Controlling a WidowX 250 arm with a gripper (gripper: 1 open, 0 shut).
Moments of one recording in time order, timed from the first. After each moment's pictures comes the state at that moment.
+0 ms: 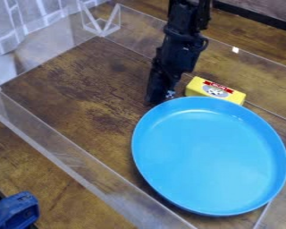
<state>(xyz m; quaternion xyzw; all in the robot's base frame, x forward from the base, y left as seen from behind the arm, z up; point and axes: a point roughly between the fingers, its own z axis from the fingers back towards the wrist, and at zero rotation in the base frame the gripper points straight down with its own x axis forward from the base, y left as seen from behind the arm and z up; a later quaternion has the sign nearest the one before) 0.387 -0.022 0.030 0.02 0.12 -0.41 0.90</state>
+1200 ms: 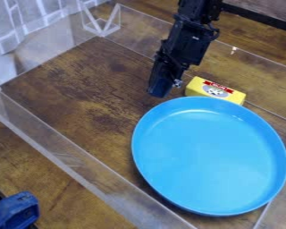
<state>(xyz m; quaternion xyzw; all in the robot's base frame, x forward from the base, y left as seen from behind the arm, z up) 0.373 -0.031 0.051 0.01 0.18 -0.41 0.90</state>
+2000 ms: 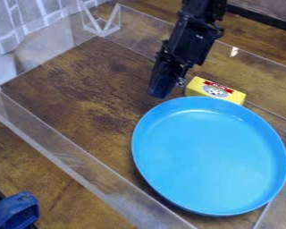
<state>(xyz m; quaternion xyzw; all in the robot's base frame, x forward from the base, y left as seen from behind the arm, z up) 0.363 -0.038 0.058 0.00 0.21 -0.40 0.89</state>
